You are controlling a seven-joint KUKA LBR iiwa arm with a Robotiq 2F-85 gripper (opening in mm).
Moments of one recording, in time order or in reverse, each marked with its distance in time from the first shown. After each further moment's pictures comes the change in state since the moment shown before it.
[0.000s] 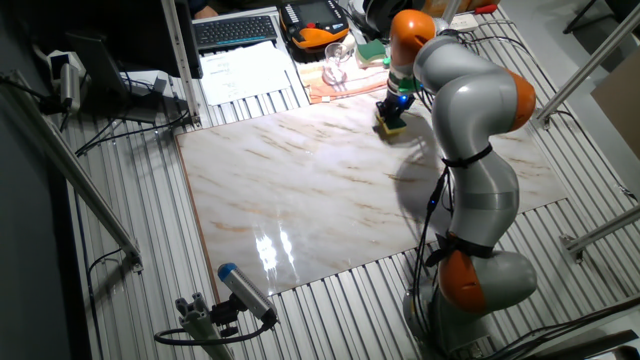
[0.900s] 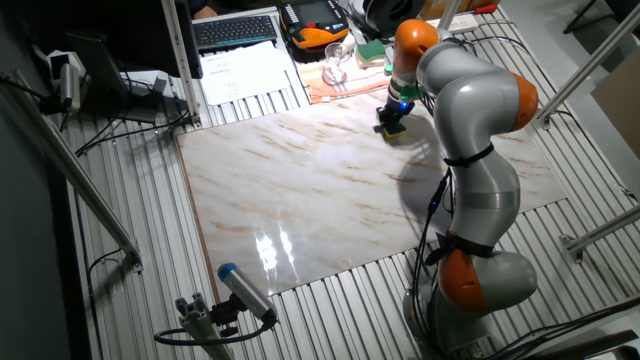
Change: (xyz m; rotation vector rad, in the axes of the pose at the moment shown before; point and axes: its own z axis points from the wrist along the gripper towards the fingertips) arm 0.000 0.005 0.024 -0.042 -0.014 0.000
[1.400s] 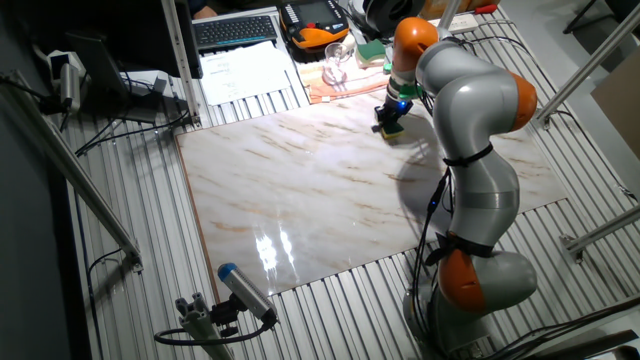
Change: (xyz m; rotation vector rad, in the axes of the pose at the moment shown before) arm -0.003 0.009 -0.001 -0.007 -0.004 0.007
